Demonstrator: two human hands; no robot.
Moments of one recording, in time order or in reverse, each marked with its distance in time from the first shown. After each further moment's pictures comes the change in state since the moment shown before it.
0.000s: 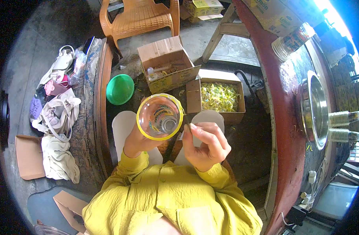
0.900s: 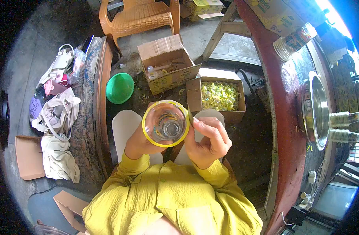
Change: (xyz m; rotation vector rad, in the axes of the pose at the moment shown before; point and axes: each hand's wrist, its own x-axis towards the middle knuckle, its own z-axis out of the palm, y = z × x) left_hand -0.003 0.002 0.005 -0.058 -0.040 -0.050; right_hand -0.001 0.004 0.004 -0.007 -0.023 0.072
